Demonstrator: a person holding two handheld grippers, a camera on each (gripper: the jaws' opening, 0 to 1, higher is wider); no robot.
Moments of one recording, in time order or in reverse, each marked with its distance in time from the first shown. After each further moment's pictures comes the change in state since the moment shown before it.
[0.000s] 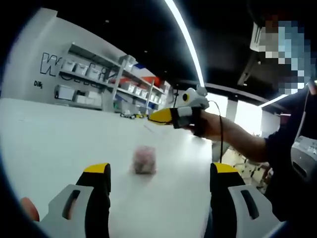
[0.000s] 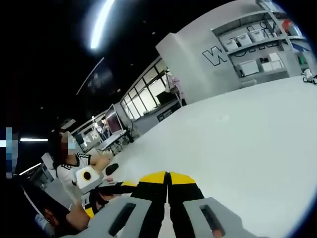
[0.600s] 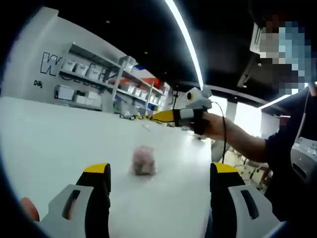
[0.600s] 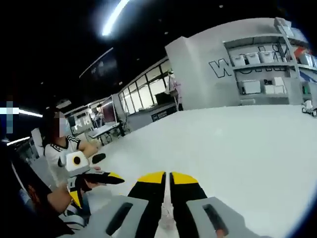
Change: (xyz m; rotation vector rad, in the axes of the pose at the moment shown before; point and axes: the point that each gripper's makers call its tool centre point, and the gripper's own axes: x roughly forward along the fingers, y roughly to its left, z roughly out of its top) left arm 0.002 -0.001 0.001 -0.007 -0.011 -0.008; right arm -0.031 -0.012 0.006 -0.250 -0.031 -0.095
